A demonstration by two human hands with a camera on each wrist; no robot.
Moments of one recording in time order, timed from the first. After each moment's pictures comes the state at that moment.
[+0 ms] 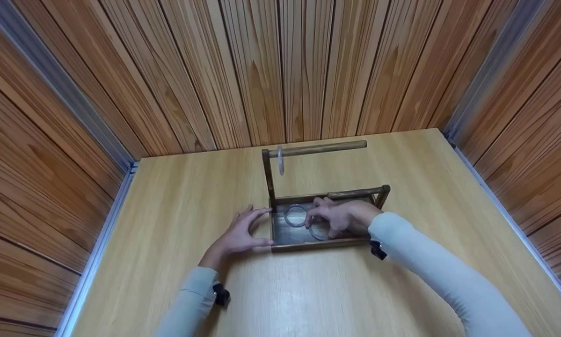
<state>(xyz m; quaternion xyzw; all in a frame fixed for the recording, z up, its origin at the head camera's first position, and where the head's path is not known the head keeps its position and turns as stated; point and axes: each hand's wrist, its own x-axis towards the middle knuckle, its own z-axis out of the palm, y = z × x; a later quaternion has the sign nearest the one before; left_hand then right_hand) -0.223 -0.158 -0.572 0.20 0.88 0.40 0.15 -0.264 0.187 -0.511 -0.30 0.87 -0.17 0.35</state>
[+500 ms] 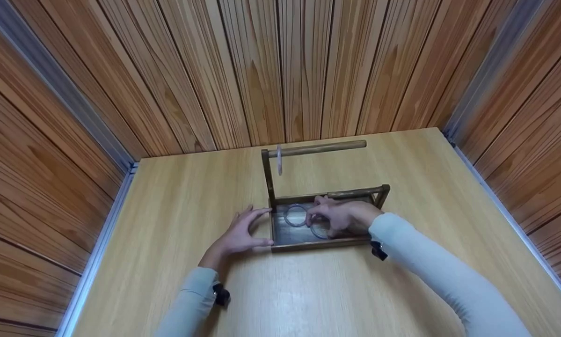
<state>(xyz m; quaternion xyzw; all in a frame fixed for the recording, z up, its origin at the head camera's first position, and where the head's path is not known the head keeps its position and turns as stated) -0.223 -0.158 -0.572 0.19 0.89 0.40 0.15 -0.262 0.190 -0.515 -0.27 0.88 -0.19 0.34</state>
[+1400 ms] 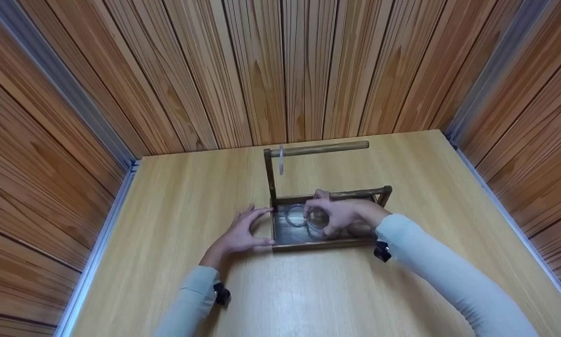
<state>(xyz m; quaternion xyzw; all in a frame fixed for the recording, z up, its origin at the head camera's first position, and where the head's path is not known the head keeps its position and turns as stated) -0.222 -0.157 -0.572 0.19 0.88 0.41 0.14 -0.261 0.191 -0.498 -0.26 0.84 -0.30 0.37</state>
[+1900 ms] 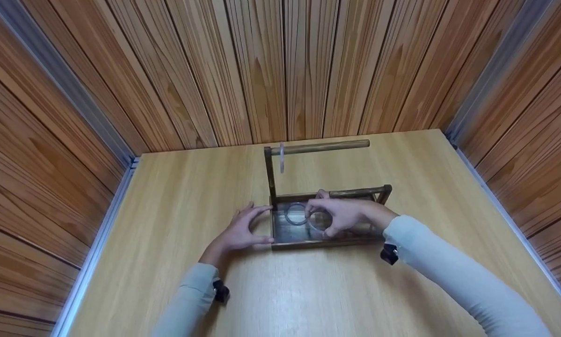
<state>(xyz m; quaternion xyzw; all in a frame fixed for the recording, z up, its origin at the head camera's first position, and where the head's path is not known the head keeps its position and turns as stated) -0.224 -0.158 -0.573 0.20 0.88 0.40 0.14 -0.245 0.195 -0.487 -0.31 0.84 -0.32 0.33</state>
